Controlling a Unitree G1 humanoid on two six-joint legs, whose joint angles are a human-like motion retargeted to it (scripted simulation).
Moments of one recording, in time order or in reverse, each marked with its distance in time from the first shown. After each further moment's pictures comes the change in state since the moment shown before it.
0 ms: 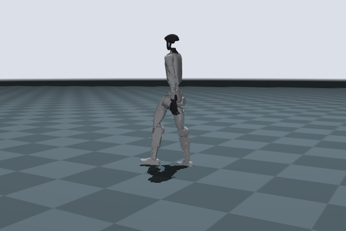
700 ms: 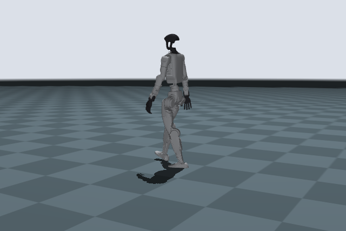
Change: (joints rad) left arm -0.341 0.113 -0.093 -0.151 -0.128 -0.051 -0.183; right arm 0.207 -0.032 -0.086 0.110 -0.047 0.024 -0.010; waist -0.125 0.026 -0.037; left_leg 0.496 -0.042 0.031 -0.088 -0.272 0.058; right_leg -0.541 -0.028 0.035 0.127 0.187 -0.046
